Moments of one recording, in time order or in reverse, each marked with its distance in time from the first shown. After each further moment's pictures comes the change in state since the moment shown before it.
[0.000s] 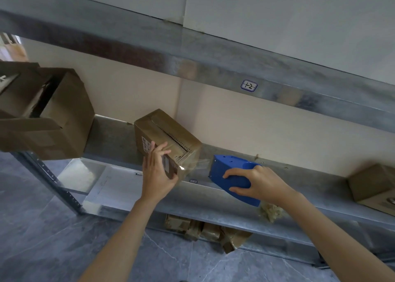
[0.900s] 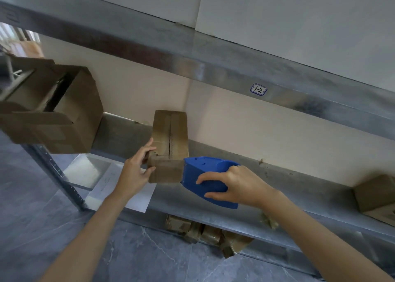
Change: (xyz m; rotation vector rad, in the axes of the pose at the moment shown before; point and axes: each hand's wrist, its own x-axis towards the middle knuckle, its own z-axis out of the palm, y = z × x) left_hand 0.007 -0.025 -0.074 -0.110 -0.143 -0.072; right_hand 0.028 -0.064 -0.021 0.036 0.104 -0.294
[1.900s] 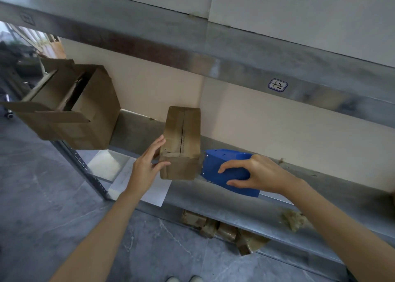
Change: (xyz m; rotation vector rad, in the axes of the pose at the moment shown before) left_hand 0.004 -0.021 0.004 0.016 0.077 0.072; right_hand 0.014 0.051 0.003 0.145 -0.009 0.000
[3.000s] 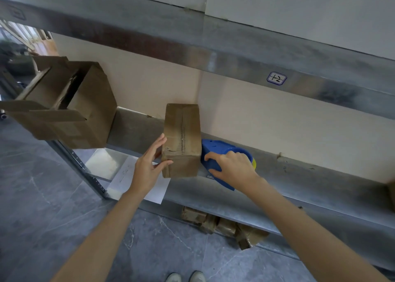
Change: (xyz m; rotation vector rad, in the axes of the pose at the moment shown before) left_hand -0.004 0.008 0.008 -0.138 -0.017 -0.089; right_hand 0.049 -0.027 0.050 -0.321 0.079 0.257
